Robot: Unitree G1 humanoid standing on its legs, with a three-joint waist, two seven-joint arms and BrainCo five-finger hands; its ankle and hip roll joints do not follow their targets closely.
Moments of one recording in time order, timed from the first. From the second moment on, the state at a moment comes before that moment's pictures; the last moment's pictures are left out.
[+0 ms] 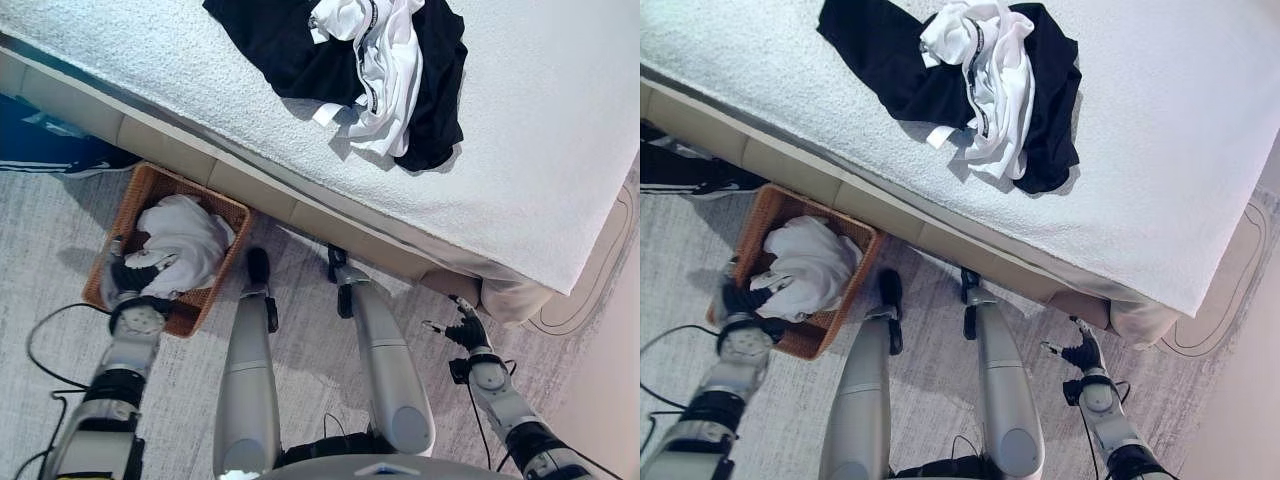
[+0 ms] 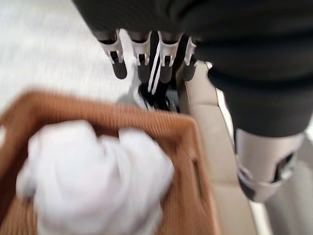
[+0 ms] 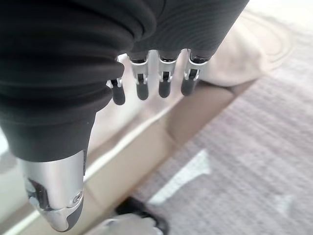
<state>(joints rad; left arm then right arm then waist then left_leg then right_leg) -0.27 0.47 -0.02 0.83 -0.11 -0.12 0.47 -0.09 -0.36 0.21 0.70 0.03 -0.15 -0.31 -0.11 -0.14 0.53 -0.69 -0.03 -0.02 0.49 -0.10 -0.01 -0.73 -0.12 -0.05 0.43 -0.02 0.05</state>
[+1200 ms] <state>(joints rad) -0.01 0.24 -0.34 0.86 -0.09 -0.22 0.28 -0.76 -0.57 0.19 0.84 -0.01 -0.13 -0.50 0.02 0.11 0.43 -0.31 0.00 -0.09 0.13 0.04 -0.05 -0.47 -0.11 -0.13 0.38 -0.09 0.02</state>
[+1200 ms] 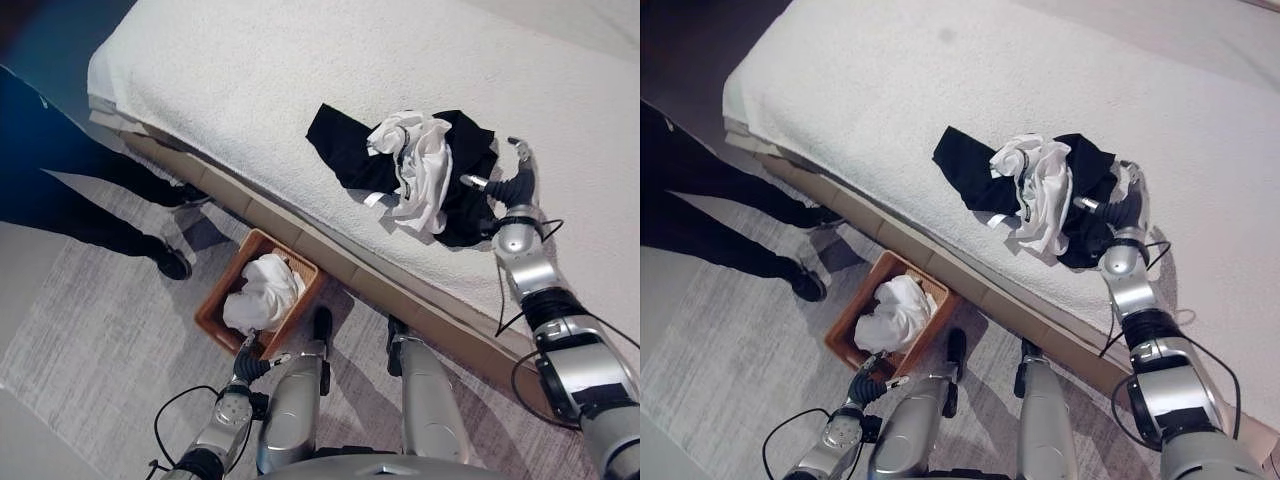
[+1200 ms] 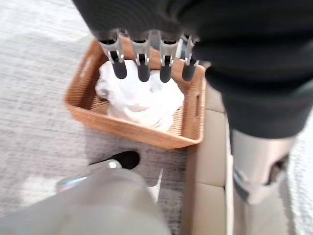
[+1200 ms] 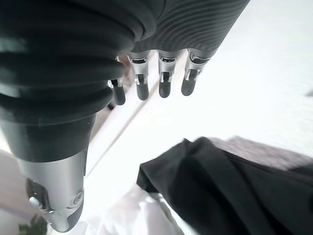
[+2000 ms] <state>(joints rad) -0.11 0.27 -0.42 0.85 -0.13 -0.23 0.32 -1.18 -0.72 0.57 1.16 -0.21 -0.05 -0.51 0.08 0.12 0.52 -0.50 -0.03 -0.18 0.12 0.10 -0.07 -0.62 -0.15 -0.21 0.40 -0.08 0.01</state>
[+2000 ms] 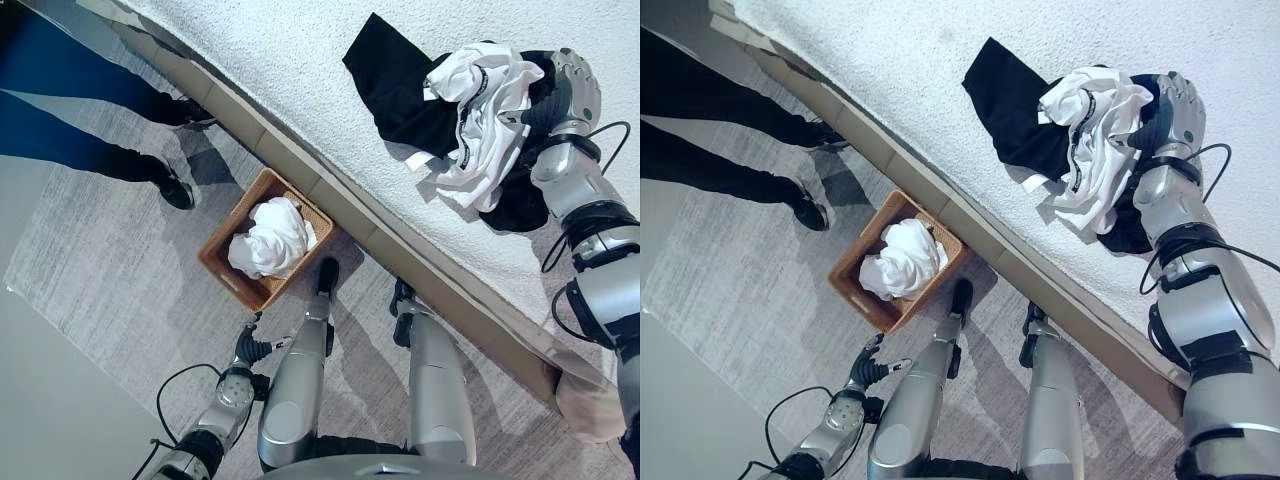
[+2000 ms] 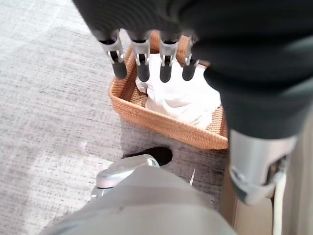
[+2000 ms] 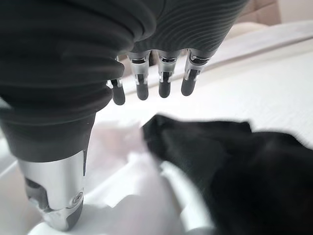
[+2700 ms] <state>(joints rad) -0.21 0.27 -0.45 0.85 -0.17 -0.22 0.28 -1.27 -0.72 0.79 1.24 -0.28 -0.04 -0.27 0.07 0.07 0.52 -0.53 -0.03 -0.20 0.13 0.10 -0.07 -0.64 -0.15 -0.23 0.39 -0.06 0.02</state>
